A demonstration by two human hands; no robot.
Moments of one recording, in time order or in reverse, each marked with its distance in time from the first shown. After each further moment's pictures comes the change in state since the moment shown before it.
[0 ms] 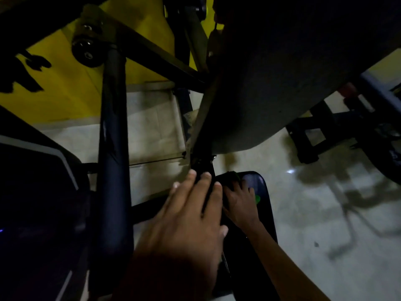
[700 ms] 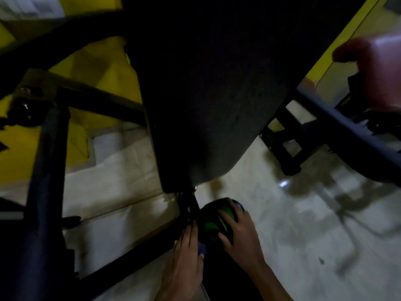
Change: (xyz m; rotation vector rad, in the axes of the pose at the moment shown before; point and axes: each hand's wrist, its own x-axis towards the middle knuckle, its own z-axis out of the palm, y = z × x) left_hand 0.020 -0.001 0.182 -0.233 -0.541 -0.369; right_hand -0.022 0.045 -0.017 0.401 0.277 0.115
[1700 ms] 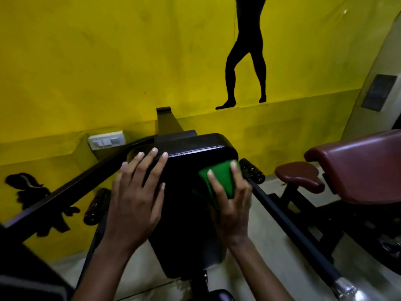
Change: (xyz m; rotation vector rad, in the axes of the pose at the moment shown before) left_hand -0.061 0.190 -0.322 0.545 1.180 0.379; right_hand 0.159 -0.070 -0.274 0.124 0.907 -0.359
